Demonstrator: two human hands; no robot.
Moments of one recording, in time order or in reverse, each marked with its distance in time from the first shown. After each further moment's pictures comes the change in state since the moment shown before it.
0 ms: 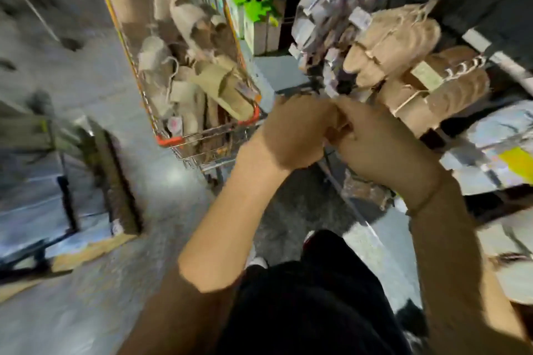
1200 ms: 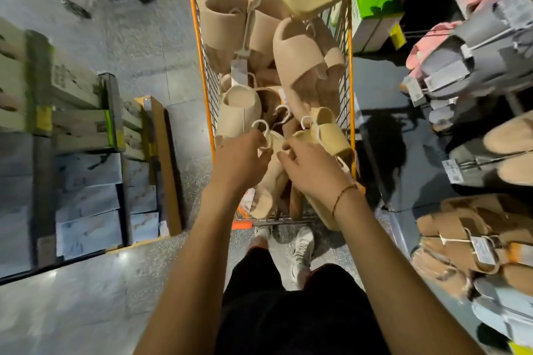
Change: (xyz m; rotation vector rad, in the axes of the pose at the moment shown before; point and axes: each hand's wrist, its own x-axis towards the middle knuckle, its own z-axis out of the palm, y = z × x) left_hand 0.129 -0.421 0.066 -0.397 -0.029 -0.786; right_hand 0.445 -0.092 0.208 0.027 -0.450 0.008
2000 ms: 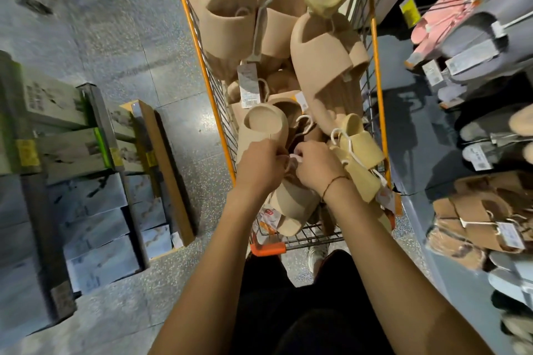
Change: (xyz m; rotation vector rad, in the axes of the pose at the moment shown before) left_hand 0.089 -0.050 0.006 -0.132 -0.150 0.051; right_hand 0.113 -0.020 0.047 -0.065 -0.015 0.269
